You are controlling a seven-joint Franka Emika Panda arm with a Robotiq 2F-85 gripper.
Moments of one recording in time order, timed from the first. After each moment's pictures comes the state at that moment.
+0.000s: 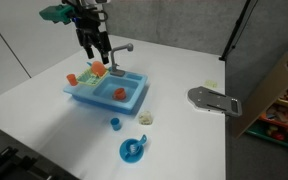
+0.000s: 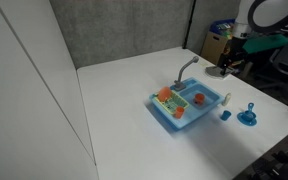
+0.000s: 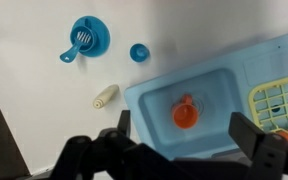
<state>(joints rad) -0.02 0.17 -0.04 -2.12 -0.15 2.20 0.35</state>
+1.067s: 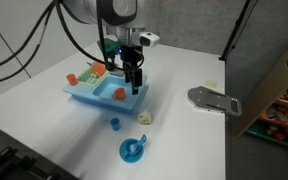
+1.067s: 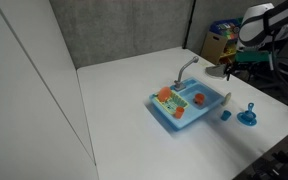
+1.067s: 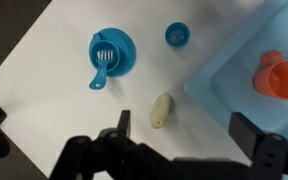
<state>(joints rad) -0.09 0.47 -0.20 -1.93 -0.02 2.20 0.54</state>
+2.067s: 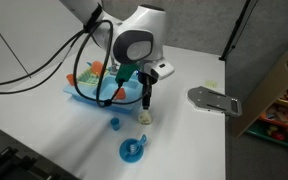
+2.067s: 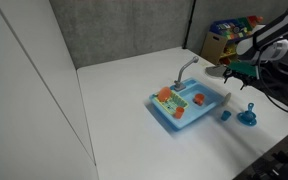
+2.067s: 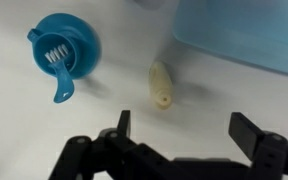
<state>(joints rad) -0.15 0.65 -0.24 -1.90 0.23 2.48 0.74</state>
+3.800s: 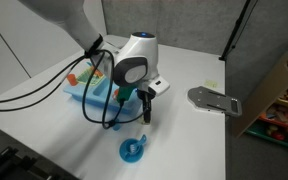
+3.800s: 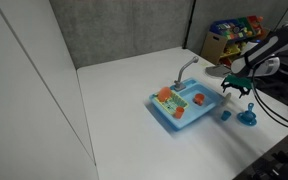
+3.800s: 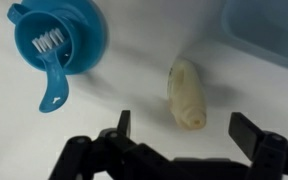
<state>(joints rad) -0.12 0.78 -0.26 -1.91 0.18 2.64 0.73</state>
